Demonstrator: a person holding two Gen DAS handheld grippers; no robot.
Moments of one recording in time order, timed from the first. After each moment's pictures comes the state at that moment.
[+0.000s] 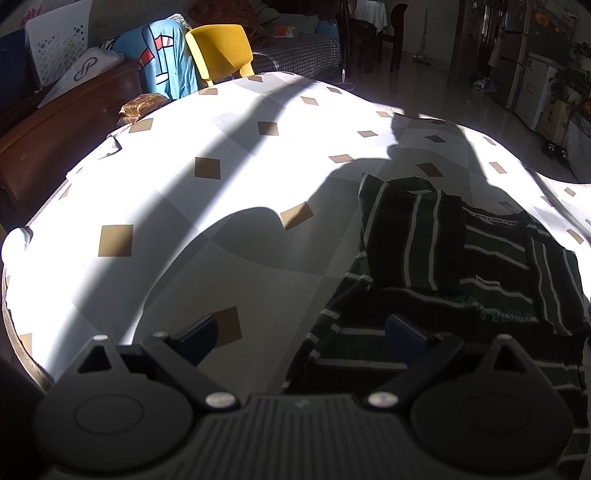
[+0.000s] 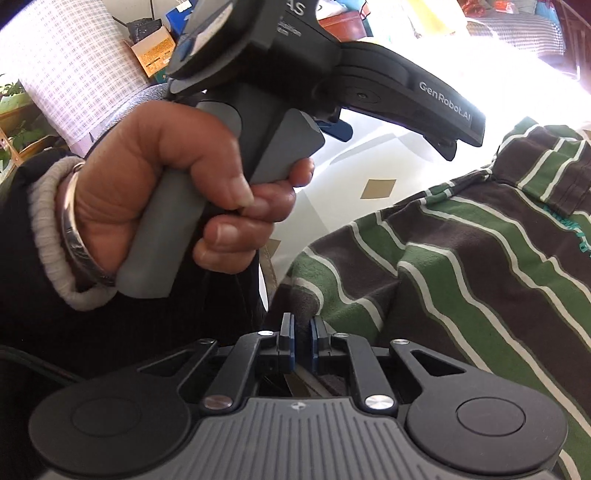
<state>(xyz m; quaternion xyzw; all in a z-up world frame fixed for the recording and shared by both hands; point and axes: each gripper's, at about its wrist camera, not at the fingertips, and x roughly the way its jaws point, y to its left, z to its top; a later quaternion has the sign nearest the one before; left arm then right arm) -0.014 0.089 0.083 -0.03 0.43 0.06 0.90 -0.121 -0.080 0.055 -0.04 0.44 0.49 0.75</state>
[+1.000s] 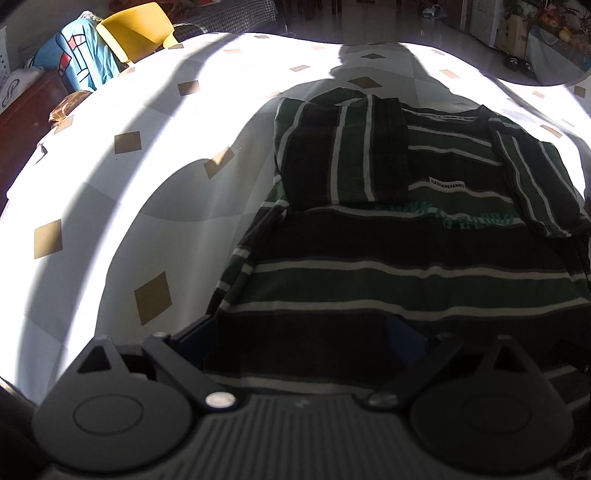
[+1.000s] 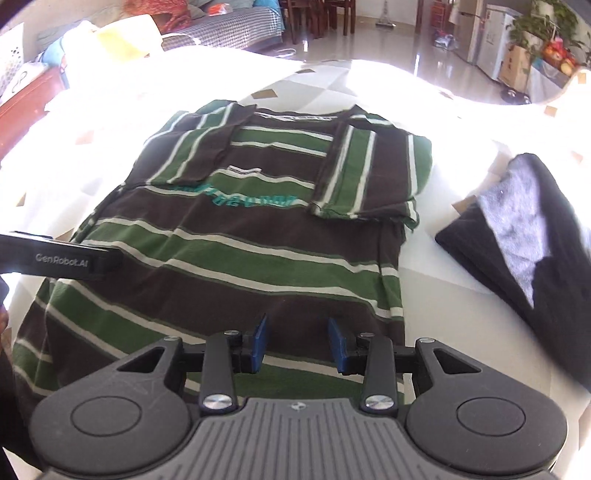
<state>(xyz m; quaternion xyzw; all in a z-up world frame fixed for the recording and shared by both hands) 0.005 0.019 0.027 0.06 0.51 0.01 0.86 -0.067 -0.210 0.037 -0.01 0.47 0.05 0.88</state>
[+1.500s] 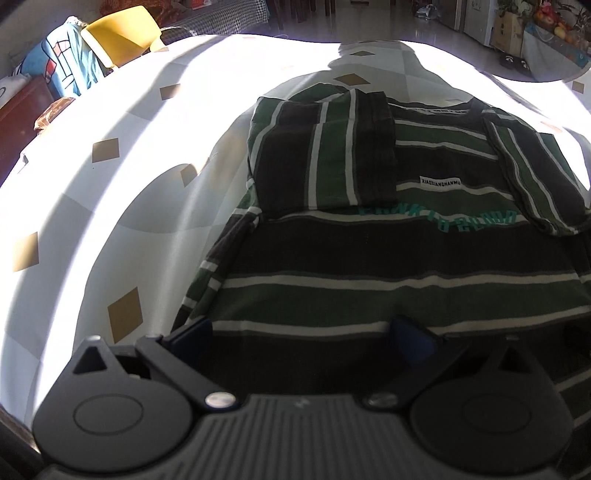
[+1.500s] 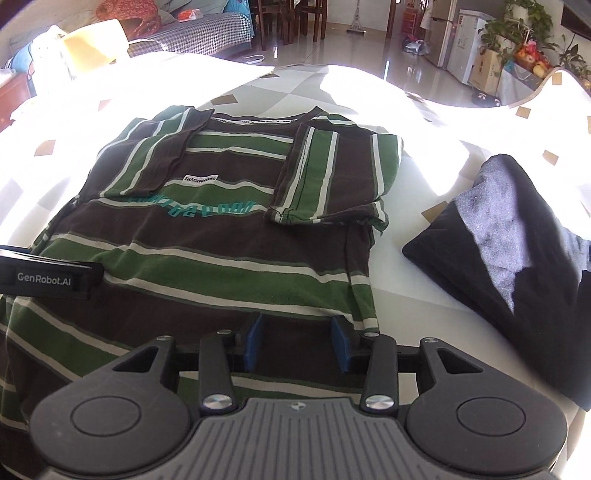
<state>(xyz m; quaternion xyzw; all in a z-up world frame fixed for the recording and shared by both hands) 0.020 0.001 0.011 0.06 0.49 0.00 0.87 -0.052 -0.213 0.028 -0.03 0.45 0.00 0.89</state>
